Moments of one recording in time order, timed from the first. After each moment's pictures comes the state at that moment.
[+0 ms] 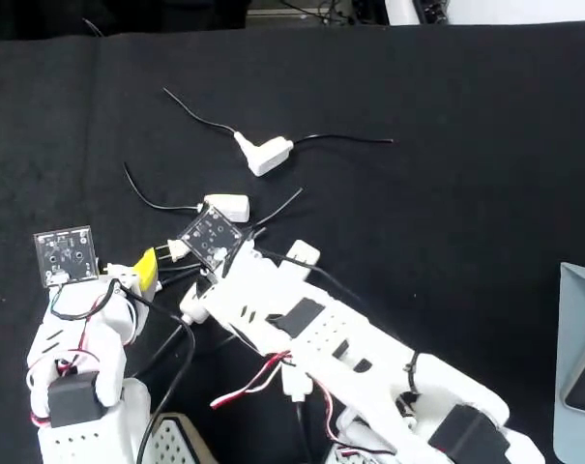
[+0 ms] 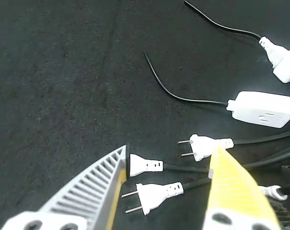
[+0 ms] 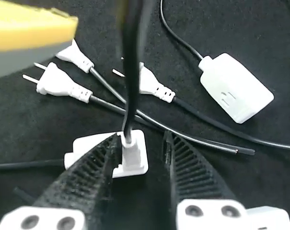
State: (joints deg) left arm -15.6 -103.7 82.5 64.1 -2.1; right arm -46.4 -27.1 67.7 13.0 4.0
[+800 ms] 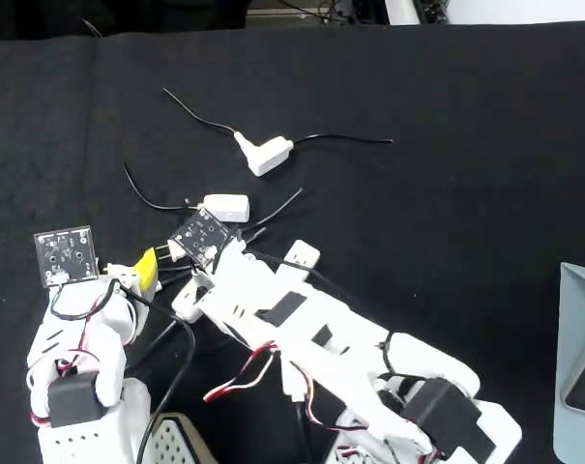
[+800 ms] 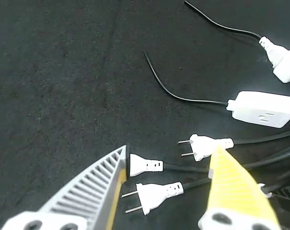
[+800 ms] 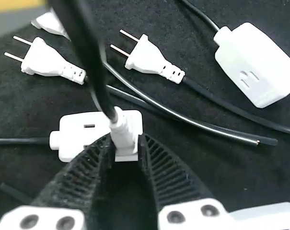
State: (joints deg) left arm -15.6 -103.7 82.5 64.1 -2.1; right arm -46.9 -15.6 64.0 12.9 2.7
